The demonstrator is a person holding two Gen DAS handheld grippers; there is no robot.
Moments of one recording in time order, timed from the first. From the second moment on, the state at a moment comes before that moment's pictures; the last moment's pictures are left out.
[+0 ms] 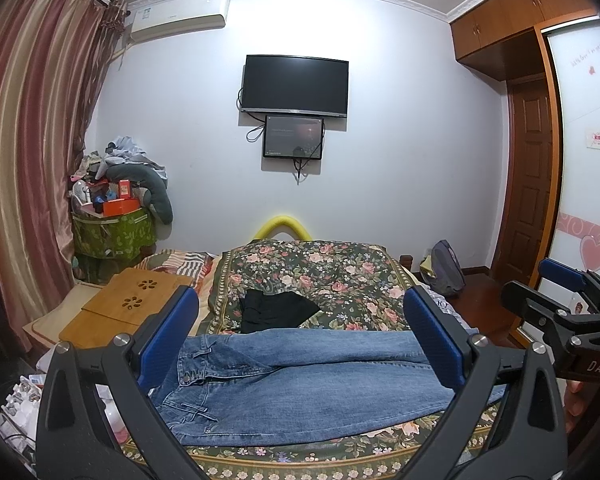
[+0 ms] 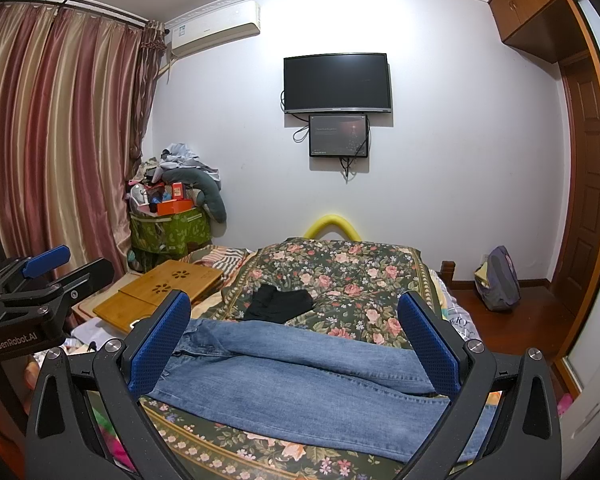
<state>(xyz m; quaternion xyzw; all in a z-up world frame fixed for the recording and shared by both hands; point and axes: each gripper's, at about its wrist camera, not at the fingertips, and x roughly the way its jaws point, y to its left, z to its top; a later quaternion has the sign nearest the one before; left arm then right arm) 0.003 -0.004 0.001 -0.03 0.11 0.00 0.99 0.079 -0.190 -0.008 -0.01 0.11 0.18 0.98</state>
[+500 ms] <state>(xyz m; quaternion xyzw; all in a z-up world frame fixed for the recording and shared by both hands) 0.005 -0.003 0.000 -0.03 0.12 0.00 0.99 0.081 -0.193 -0.009 -0.02 0.11 0.18 0.98</state>
